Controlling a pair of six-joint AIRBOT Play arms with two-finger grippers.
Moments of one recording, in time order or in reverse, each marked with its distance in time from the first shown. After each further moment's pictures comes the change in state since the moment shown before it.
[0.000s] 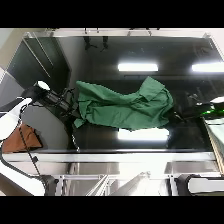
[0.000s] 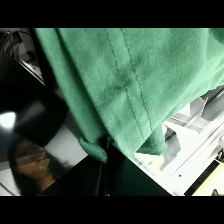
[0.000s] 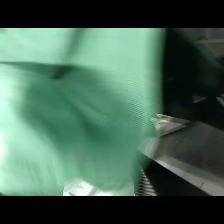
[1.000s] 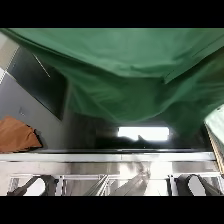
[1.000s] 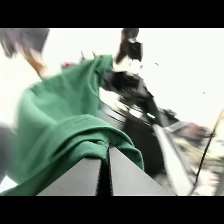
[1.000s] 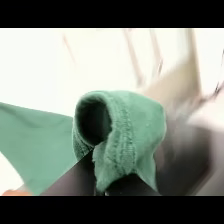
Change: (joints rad) left arm 0.454 0.806 0.254 -1.284 -0.296 0.163; right arm -0.268 0.766 0.555 0.824 0.199 -0.109
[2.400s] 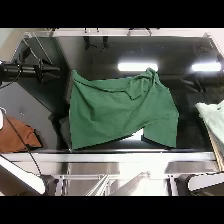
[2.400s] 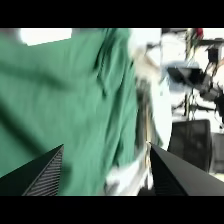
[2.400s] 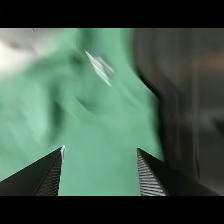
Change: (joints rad) left arm -0.148 -0.941 0.316 0.795 0.100 -0.285; right arm 0.122 -0.914 0.001 -0.740 -0.154 0.167
